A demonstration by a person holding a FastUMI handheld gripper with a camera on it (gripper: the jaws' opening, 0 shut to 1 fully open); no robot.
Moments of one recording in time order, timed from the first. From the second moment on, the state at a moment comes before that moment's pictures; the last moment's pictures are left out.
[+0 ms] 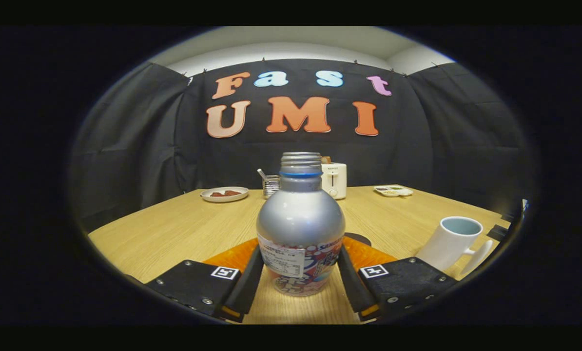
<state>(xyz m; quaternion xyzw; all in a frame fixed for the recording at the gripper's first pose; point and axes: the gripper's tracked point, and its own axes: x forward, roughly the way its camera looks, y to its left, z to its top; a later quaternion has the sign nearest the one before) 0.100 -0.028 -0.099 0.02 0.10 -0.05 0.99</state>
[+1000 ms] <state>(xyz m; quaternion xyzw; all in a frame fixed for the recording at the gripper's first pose) 0.093 -0.050 -0.041 0.31 0.06 -0.03 0.95</state>
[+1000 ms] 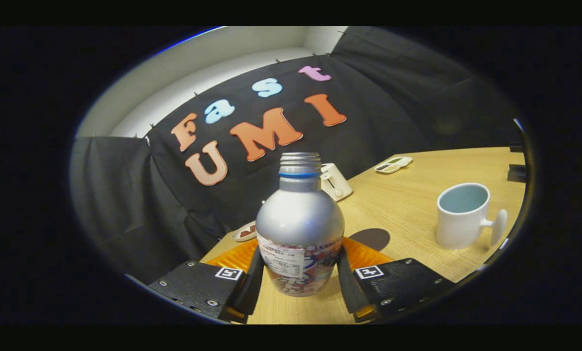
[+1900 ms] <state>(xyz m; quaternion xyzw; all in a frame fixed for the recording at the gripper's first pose) 0.089 -0.099 -0.030 0.59 0.01 -0.07 0.80</state>
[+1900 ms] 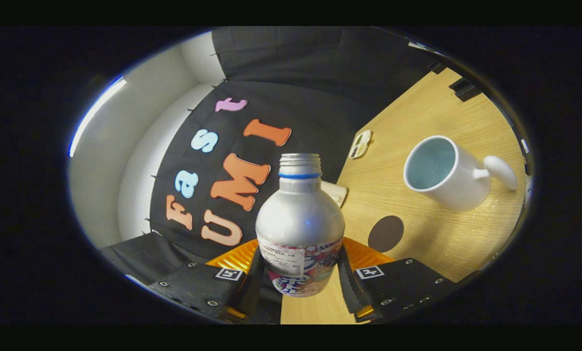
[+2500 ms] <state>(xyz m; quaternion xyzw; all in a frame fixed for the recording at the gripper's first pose) 0.102 -0.107 -0.037 0.70 0.00 -0.08 0.71</state>
